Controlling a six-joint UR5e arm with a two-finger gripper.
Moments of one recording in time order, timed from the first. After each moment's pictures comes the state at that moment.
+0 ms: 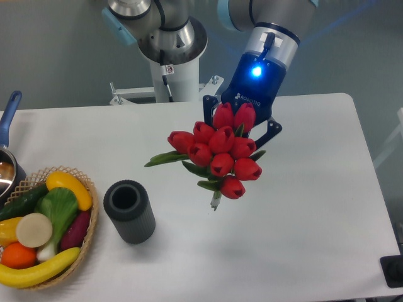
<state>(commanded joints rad) 2.70 -1.69 -1.68 -0.70 0.63 0.81</state>
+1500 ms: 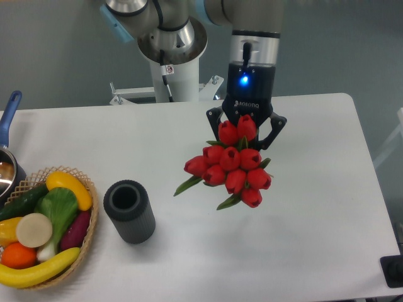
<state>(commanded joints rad) 2.56 -1.65 -1.75 -0.73 1.31 0.90</state>
